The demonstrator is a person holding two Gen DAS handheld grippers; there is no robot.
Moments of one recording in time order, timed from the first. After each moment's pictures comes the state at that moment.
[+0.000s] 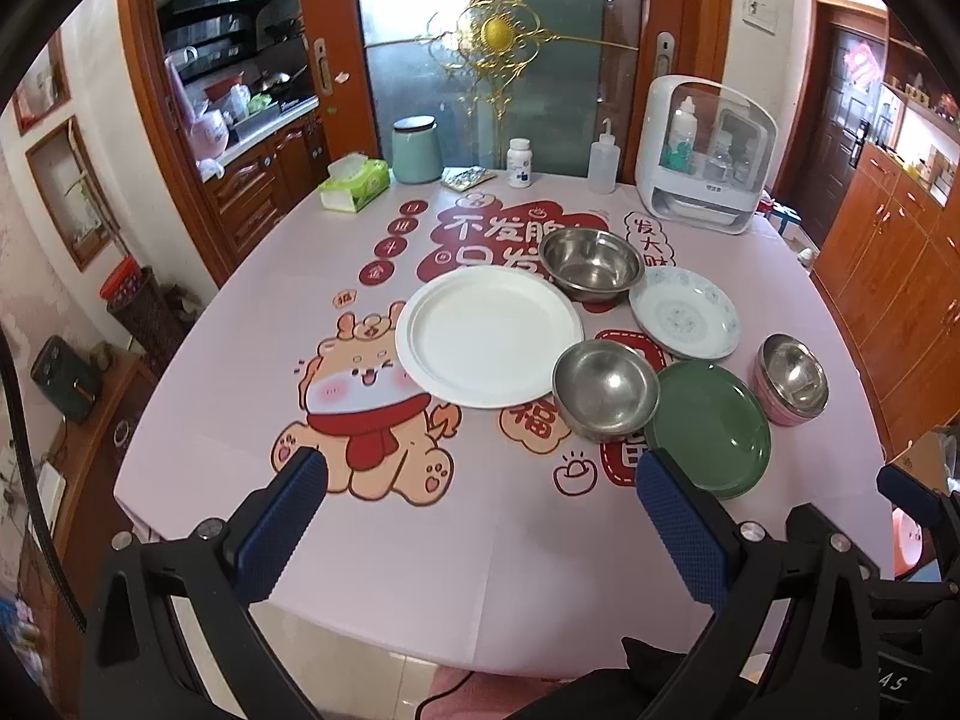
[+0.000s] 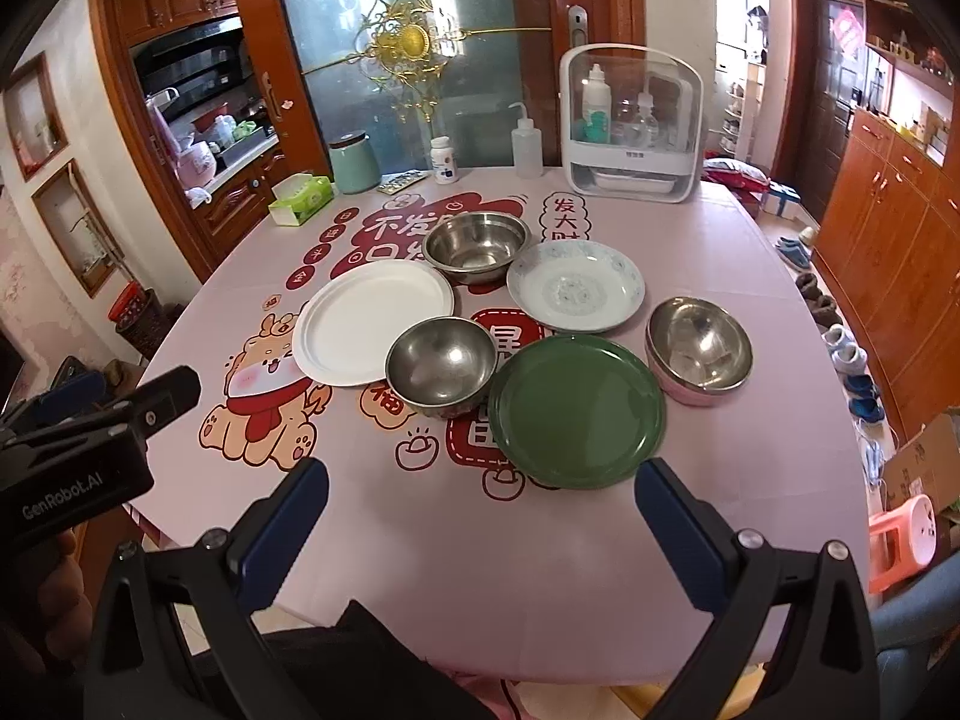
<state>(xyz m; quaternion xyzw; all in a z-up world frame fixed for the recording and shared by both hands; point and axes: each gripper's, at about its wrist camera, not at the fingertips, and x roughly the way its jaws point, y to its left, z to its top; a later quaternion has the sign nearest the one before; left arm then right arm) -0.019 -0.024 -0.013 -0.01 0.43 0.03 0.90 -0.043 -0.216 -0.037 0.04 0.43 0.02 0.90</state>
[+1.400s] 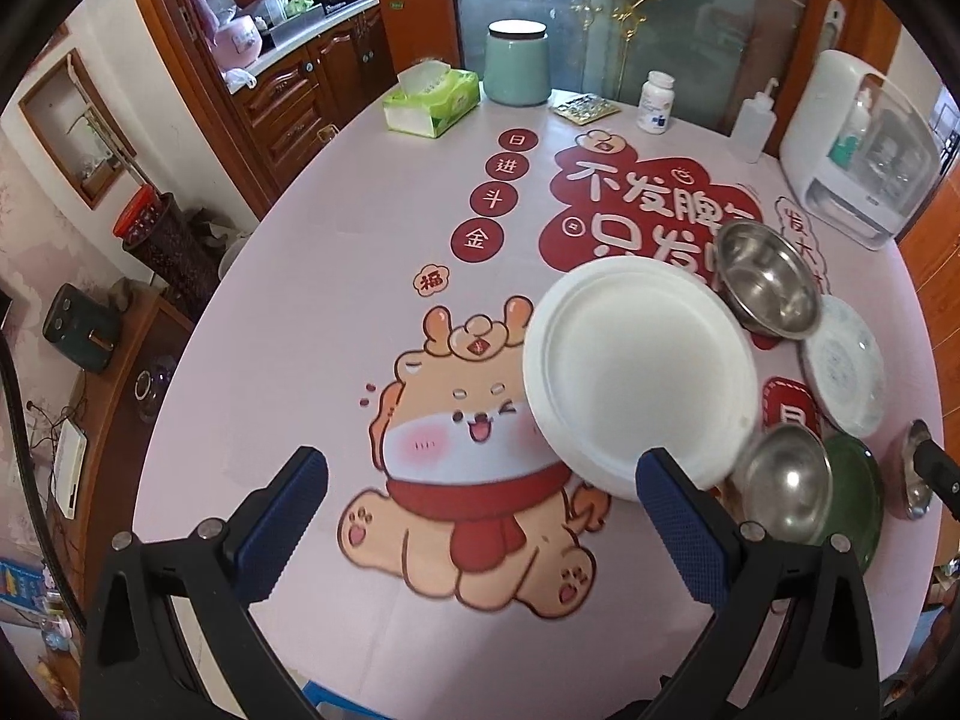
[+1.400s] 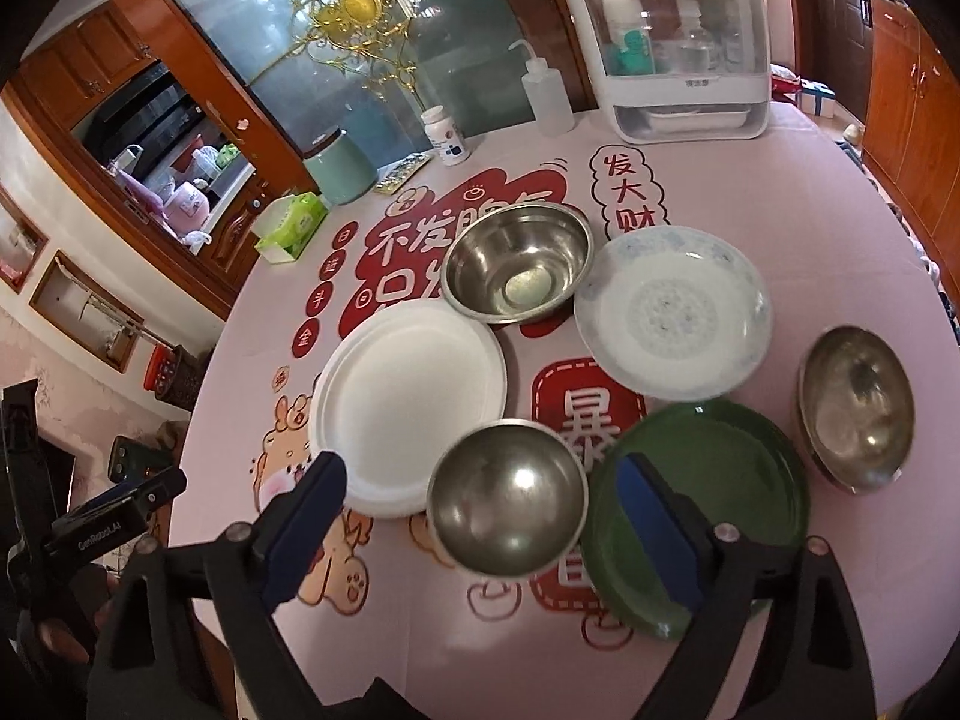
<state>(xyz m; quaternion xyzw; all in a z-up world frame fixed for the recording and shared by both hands) 0.170 0.106 -0.076 -0.03 0.54 0.10 0.84 0.154 -0.215 -0.086 0.17 0.49 0.05 0.85</state>
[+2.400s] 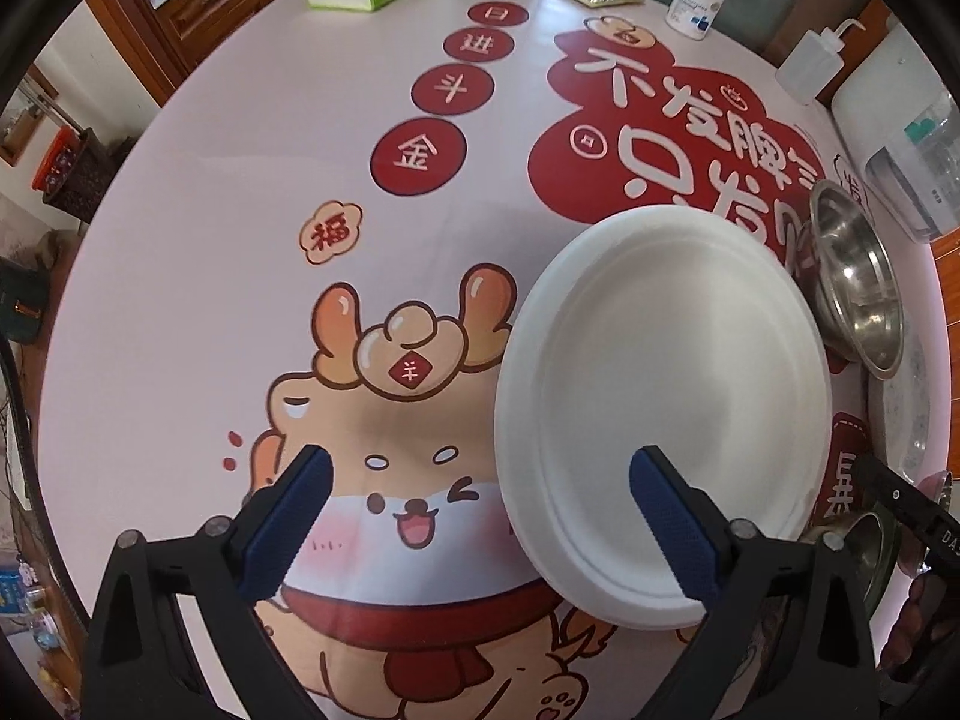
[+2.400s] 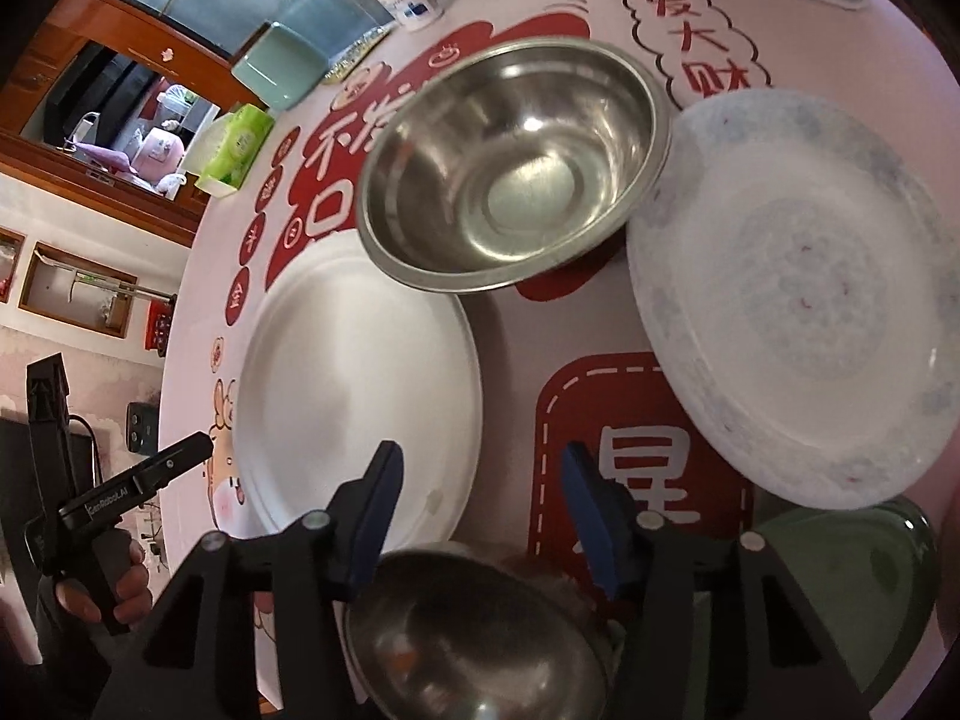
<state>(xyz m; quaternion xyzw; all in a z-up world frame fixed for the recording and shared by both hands) 0.285 0.114 -0.215 -0.08 0.63 0.05 0.77 0.265 -0.213 -0.222 0.20 0.61 0.10 0.76</state>
